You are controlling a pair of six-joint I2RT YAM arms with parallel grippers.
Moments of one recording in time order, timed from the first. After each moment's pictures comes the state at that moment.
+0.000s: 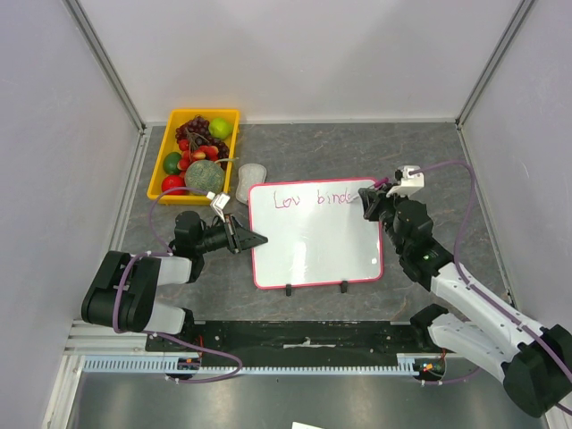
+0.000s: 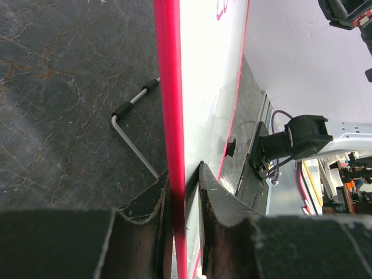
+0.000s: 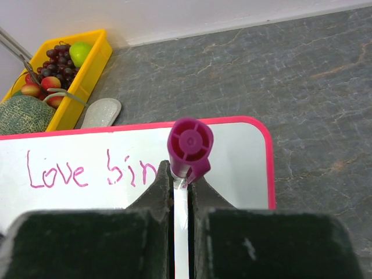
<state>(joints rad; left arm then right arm) -0.18 1.41 0.26 0.89 0.95 -0.67 0.52 0.90 0.55 0.23 0.29 0.37</state>
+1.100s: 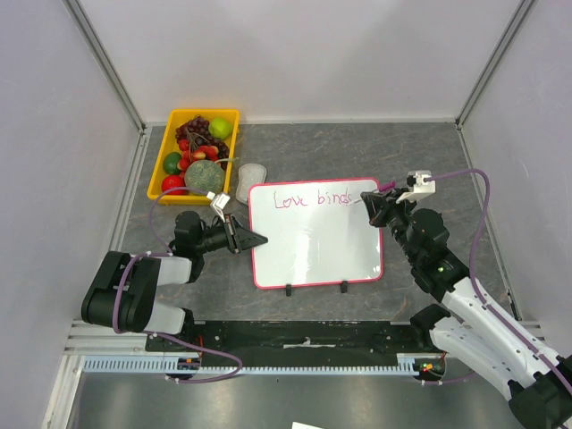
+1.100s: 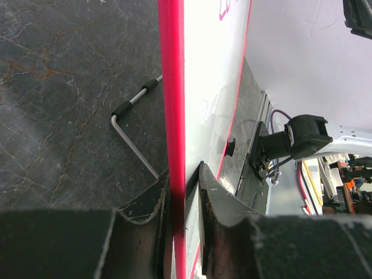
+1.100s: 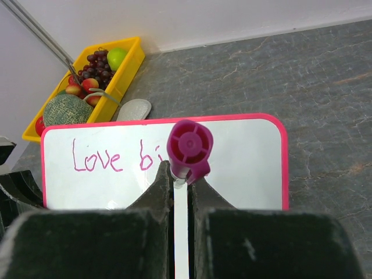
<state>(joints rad) -0.18 1.41 0.26 0.89 0.95 -0.67 0.52 0.74 0.55 0.14 0.20 0.41</state>
